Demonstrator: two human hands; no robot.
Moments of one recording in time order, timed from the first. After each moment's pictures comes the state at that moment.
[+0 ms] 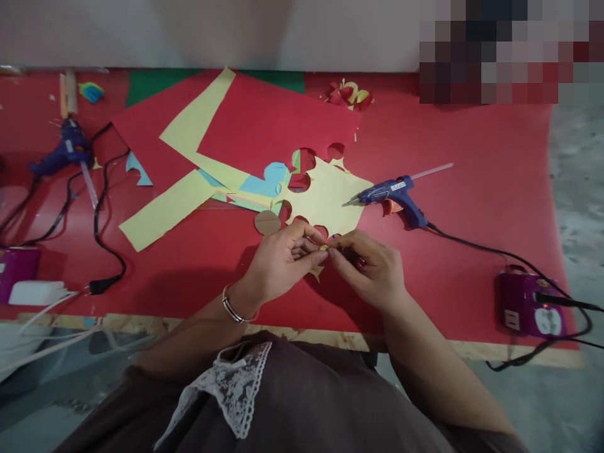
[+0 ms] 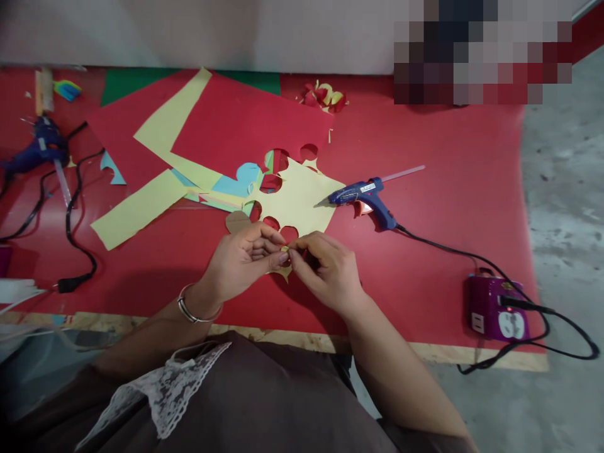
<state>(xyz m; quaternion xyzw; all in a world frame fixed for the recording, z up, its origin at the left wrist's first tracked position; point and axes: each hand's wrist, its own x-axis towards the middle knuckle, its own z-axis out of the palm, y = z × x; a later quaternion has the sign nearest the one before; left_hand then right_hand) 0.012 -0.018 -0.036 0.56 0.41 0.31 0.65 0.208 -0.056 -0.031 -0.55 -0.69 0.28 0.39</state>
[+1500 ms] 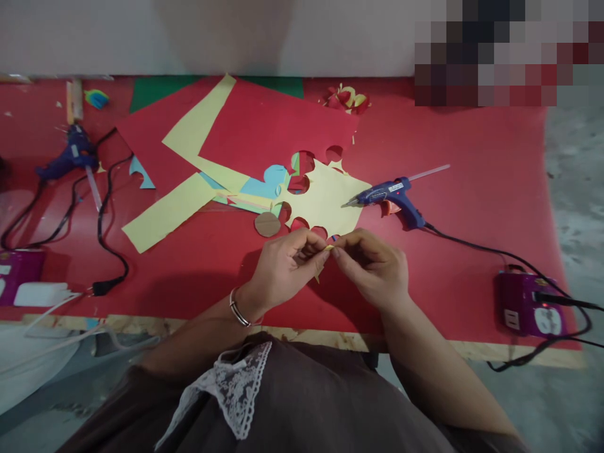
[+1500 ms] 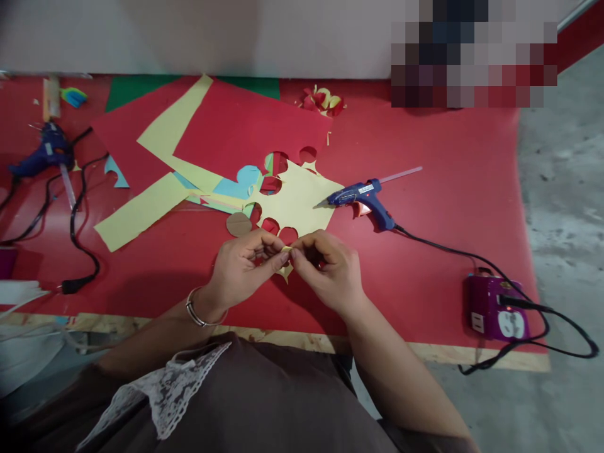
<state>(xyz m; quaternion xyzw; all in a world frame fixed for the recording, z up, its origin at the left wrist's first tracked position) 0.020 -0.024 -0.027 0.68 0.39 0.38 0.50 0.204 -0.059 -0.027 -0.56 -0.61 0.32 0.45</state>
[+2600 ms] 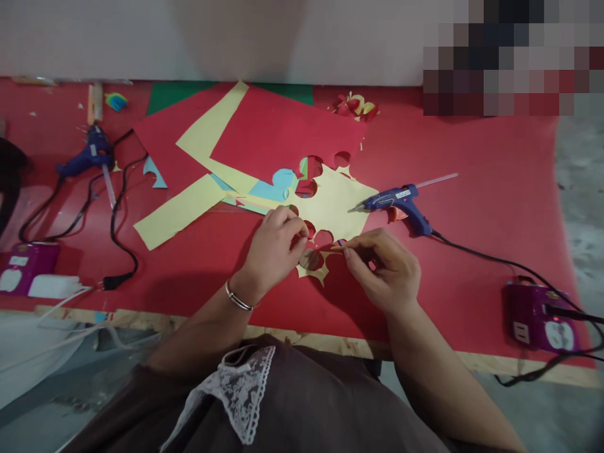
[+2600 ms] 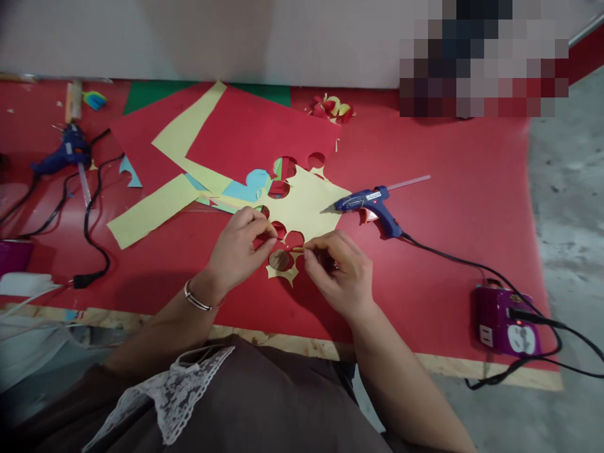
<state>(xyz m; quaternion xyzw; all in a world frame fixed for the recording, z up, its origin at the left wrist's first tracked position) -0.007 0.005 -0.045 0.82 0.47 0.24 0.24 0.210 -0.058 -0.033 -0.55 -0.67 0.21 0.46</state>
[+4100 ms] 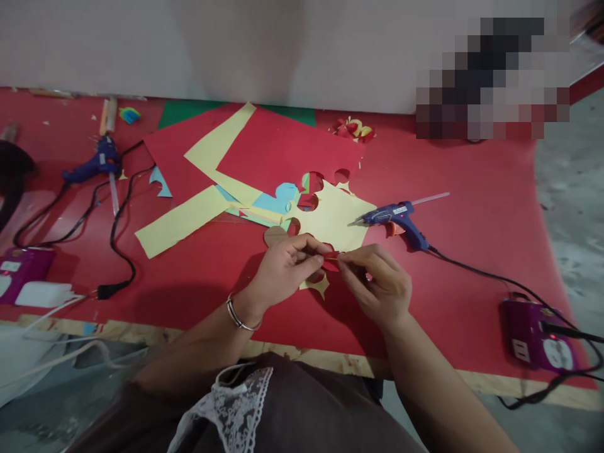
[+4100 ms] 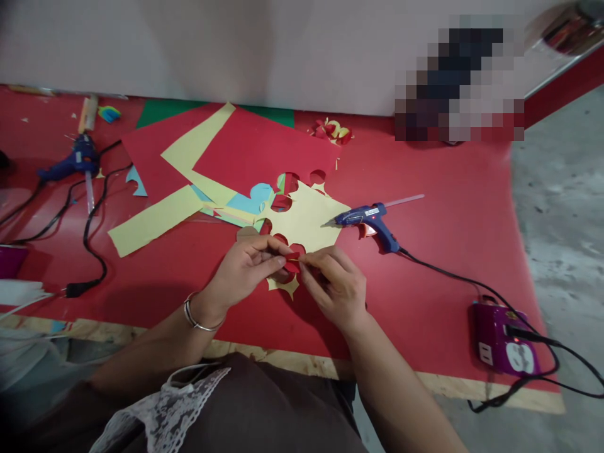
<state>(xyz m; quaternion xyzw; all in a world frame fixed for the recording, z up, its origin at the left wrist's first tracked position) 0.009 -0.010 -0.039 0.46 0.40 0.33 0.72 0.206 -0.054 -0.042 -0.51 -0.71 0.16 0.47</state>
